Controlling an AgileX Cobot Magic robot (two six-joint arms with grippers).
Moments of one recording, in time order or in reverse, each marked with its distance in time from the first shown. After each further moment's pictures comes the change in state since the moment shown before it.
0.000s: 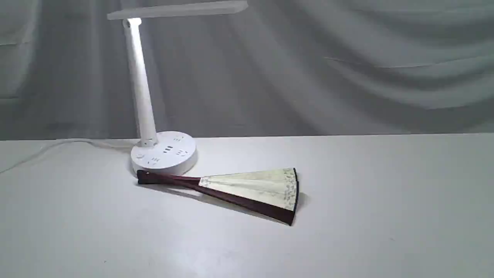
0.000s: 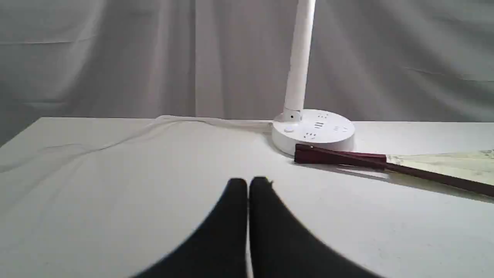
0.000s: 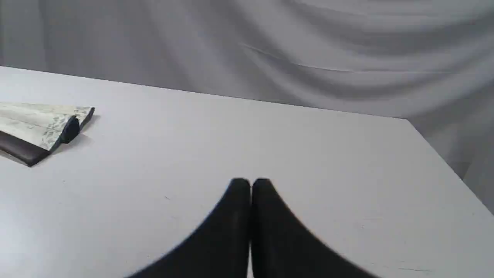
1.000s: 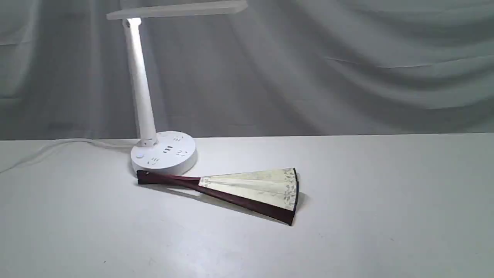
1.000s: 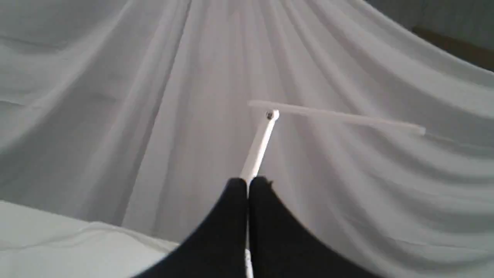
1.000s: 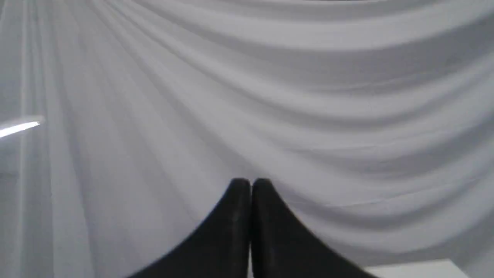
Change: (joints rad) left arm 0.000 0.000 -0.206 -0.183 -0.064 -0.103; right arm 0.000 0.000 -0.213 0.257 -0.160 0.003
